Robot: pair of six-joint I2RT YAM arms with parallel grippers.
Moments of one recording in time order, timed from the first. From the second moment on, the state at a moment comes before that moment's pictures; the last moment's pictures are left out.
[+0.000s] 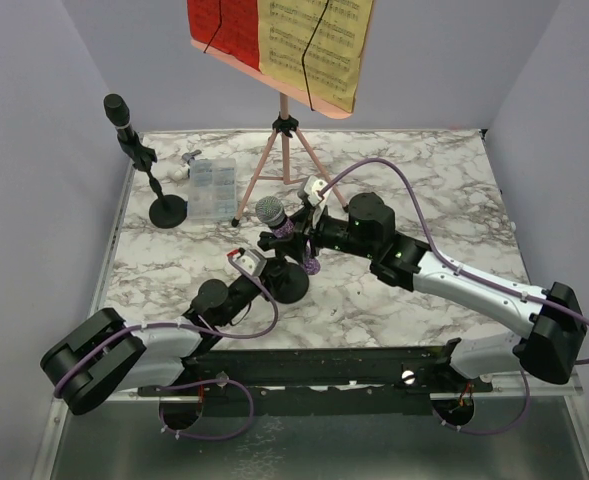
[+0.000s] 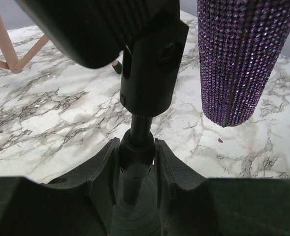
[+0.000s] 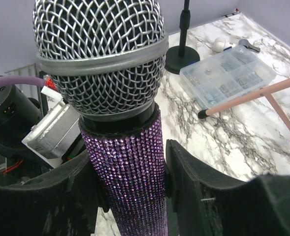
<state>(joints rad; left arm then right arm) -0.78 1.17 0.08 1.15 -0.01 -0.11 0.93 1.33 1.03 0.18 -0.29 0.00</state>
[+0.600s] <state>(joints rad) -0.78 0.68 0.07 0.78 -0.15 -0.41 0.95 1.30 1.01 0.28 -0.23 0.02</state>
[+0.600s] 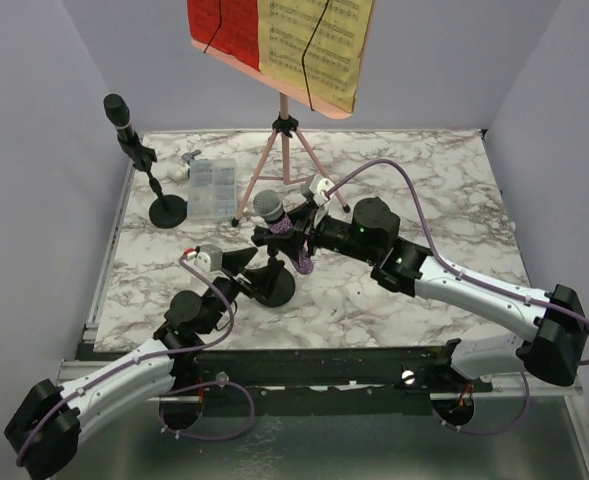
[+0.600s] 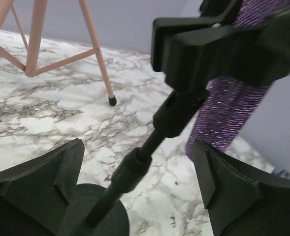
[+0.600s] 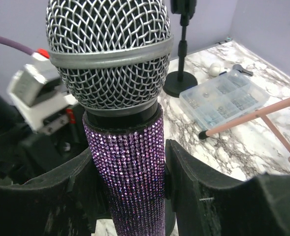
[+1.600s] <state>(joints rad) -0.78 0.05 0.94 -0.29 -0.24 -0.18 0.95 2.14 1.87 0.38 -0.21 0.08</state>
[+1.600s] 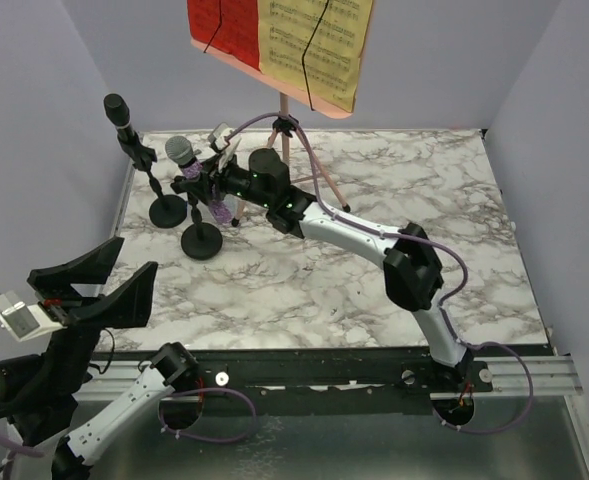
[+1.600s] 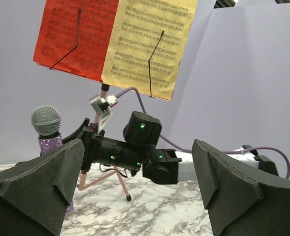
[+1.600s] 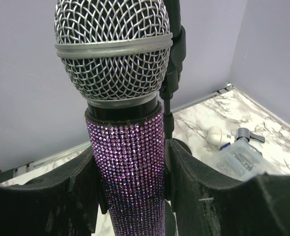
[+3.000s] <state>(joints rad) -0.78 0.23 1.02 -0.28 -0.29 -0.10 1.02 1.08 1.32 -0.31 0.23 0.37</state>
